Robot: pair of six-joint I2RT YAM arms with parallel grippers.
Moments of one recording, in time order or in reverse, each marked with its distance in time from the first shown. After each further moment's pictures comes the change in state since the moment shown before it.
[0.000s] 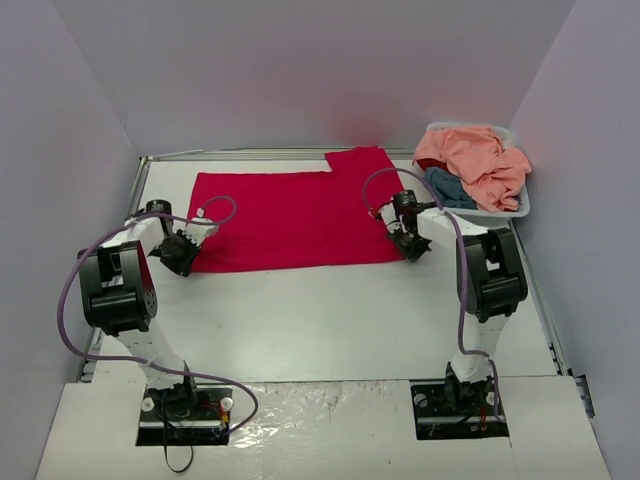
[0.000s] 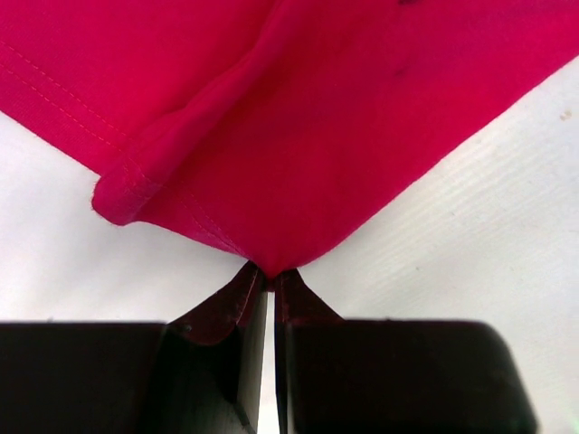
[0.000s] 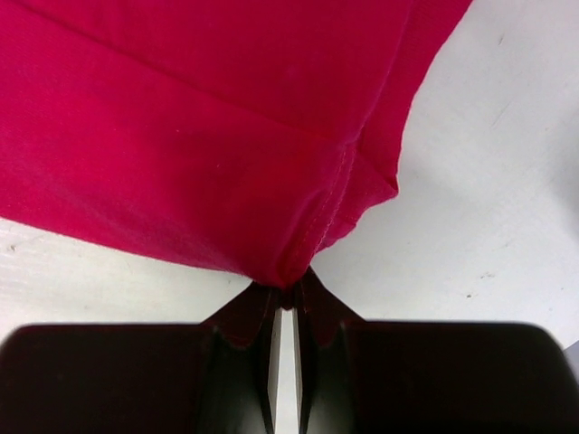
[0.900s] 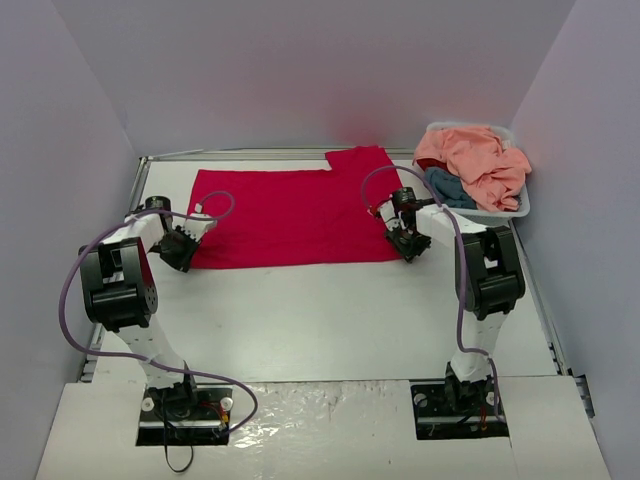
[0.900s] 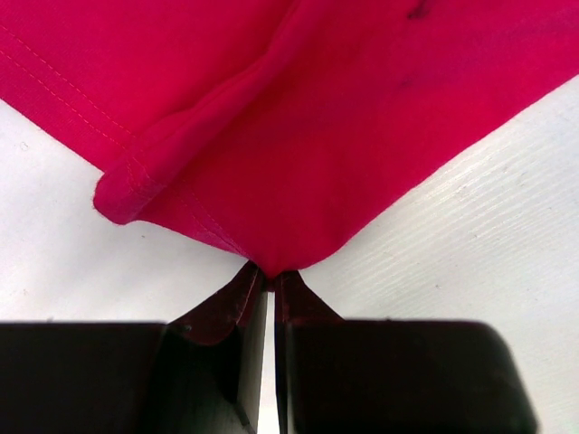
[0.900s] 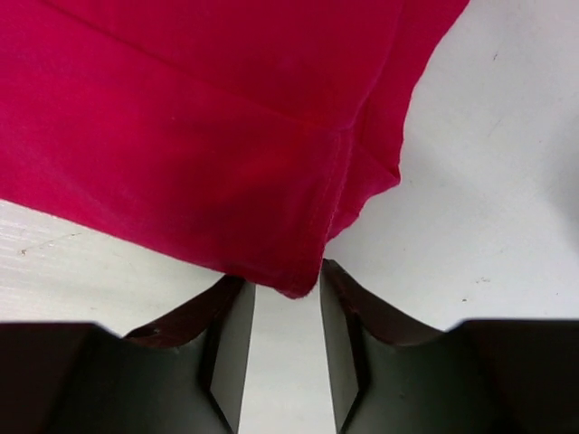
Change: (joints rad) left arm 0.000 0.031 0.037 0.009 -0.003 -0.026; right arm 0.000 0.015 0.033 -0.031 -0.007 0.002
